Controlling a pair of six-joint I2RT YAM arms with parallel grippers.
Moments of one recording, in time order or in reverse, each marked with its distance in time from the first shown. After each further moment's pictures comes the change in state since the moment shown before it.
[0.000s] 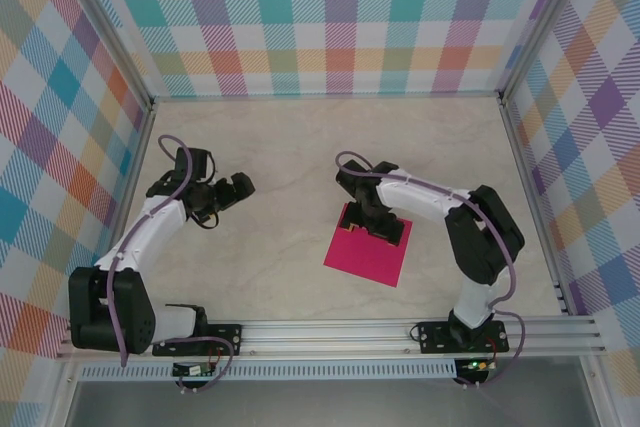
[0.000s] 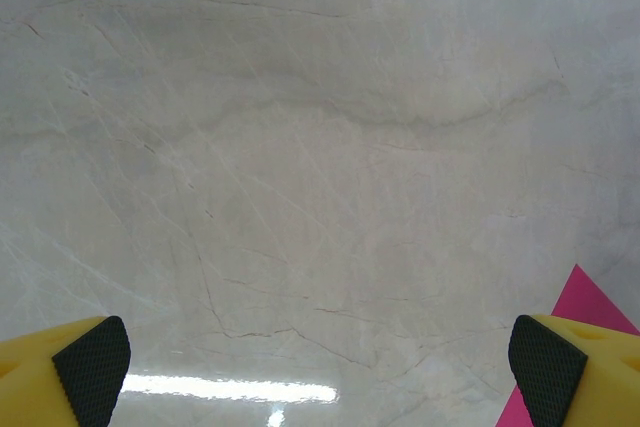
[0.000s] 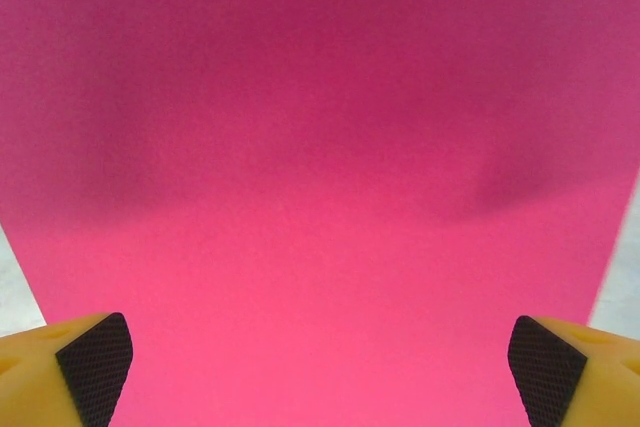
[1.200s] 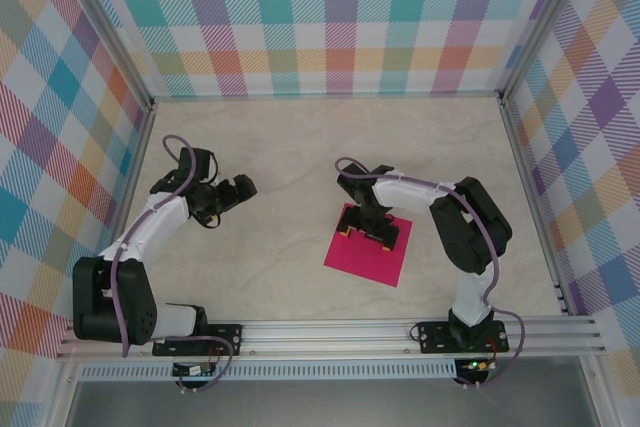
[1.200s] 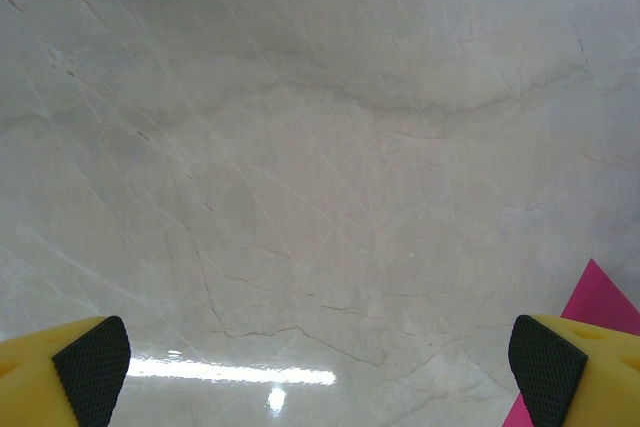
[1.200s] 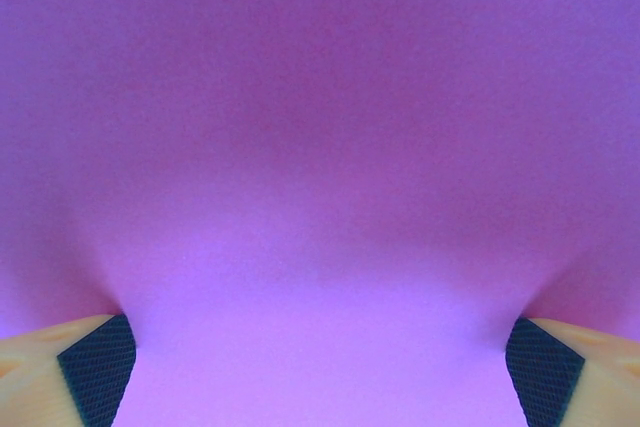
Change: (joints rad) left arm -0.002 0.042 0.000 0.003 0.014 0.000; right arm -0.032 0.082 -0.038 0.094 -0.097 -0.038
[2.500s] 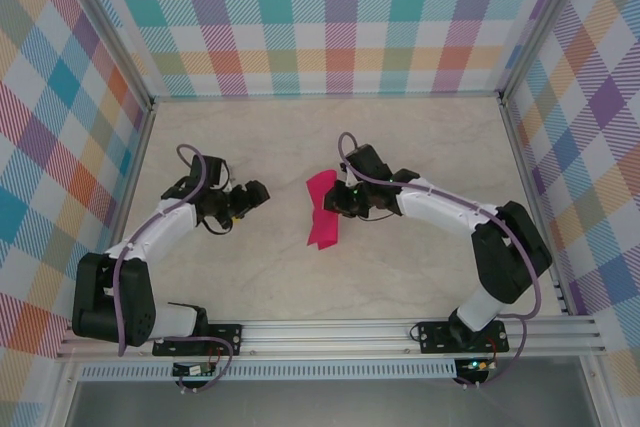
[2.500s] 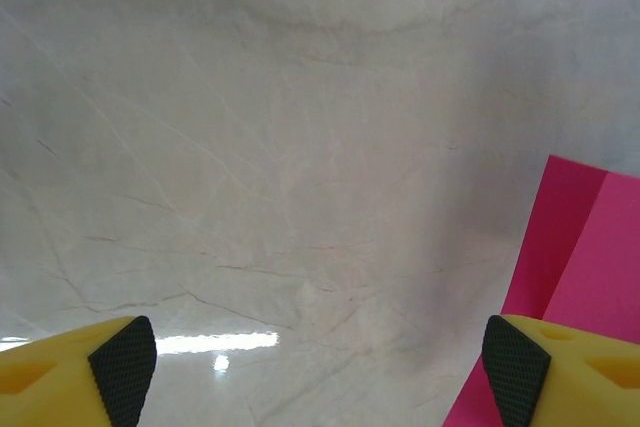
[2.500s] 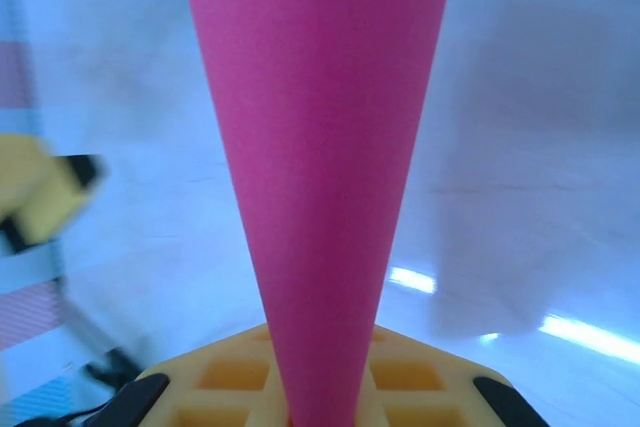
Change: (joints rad) left arm -0.080 0.002 -0.095 0.134 0.158 -0.113; right arm 0.002 -0.257 -0.108 0.546 -0.324 -0.200
